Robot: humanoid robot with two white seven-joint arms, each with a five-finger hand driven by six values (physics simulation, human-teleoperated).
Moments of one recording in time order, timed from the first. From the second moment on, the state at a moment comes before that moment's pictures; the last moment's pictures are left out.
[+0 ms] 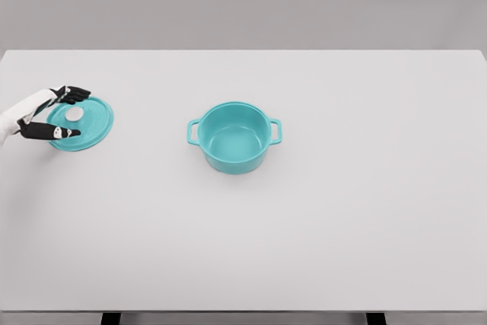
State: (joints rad) left arm -0.61 0.71 -0.58 -0.71 0.21 -0.61 -0.46; right arm 0.02 0.00 0.09 0.13 0.07 -0.28 0.40
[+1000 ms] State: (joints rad) left arm -0.60 0.70 -0.58 -0.72 0.21 -0.61 -0.46; right arm 0.02 0.00 0.09 0.13 0.07 -0.28 0.40
